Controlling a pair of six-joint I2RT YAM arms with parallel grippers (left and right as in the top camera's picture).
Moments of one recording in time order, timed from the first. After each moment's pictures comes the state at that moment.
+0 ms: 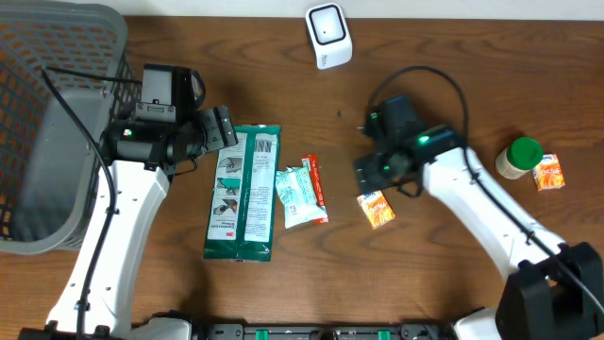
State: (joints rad) left arm -0.12 1.42 1.30 -0.91 0.04 -0.38; right arm 0.38 1.62 1.18 -0.89 -0.05 0.14
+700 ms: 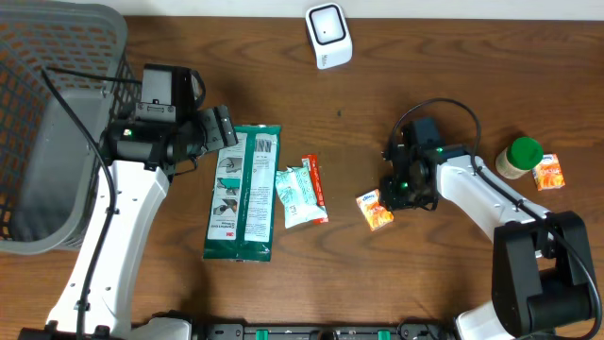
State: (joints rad) left arm -0.12 1.42 1.30 -0.91 0.04 -0.38; right arm 0.24 1.71 0.95 -0.70 -0.22 0.07
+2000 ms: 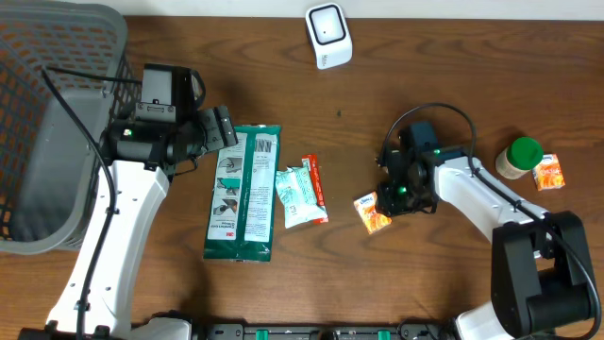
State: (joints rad) left arm -0.12 1.42 1.30 -0.91 0.04 -0.38; right arm 0.25 1.71 0.93 -0.72 -0.29 0.02
